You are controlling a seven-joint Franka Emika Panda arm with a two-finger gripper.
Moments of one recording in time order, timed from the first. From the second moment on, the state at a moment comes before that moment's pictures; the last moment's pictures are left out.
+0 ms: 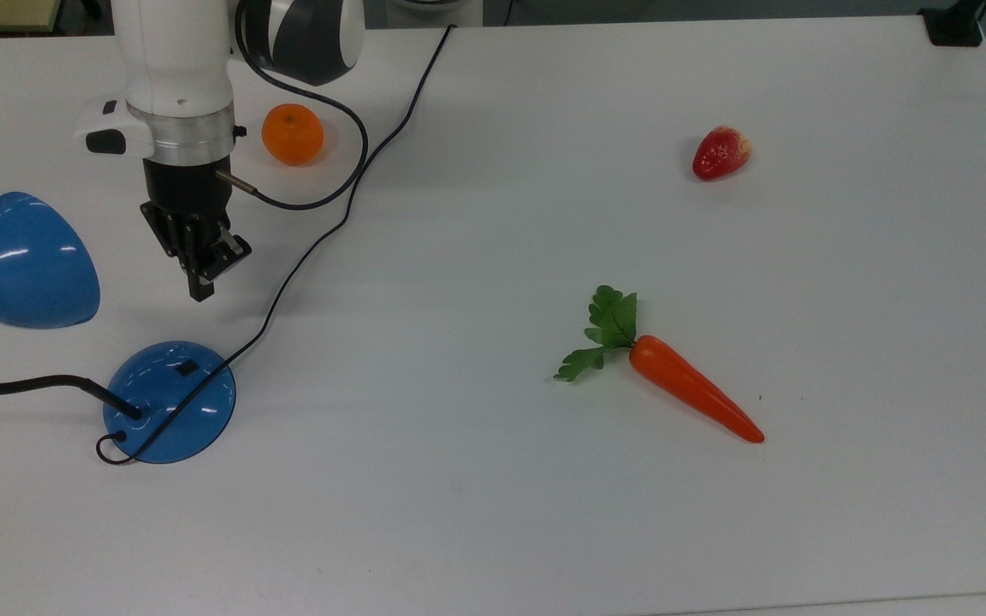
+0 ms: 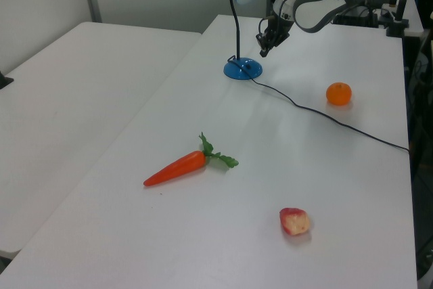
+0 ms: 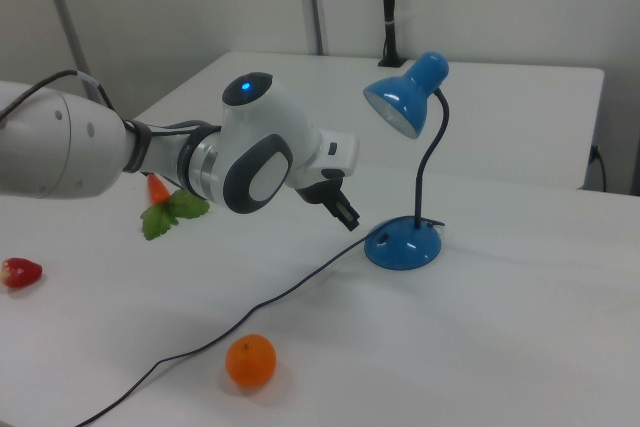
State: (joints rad) arm -0.12 0.38 -0.09 -1.80 -0.02 2.65 0.36
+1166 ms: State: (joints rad) arm -0.16 0.51 -0.09 -1.67 -0.03 2.70 0.40
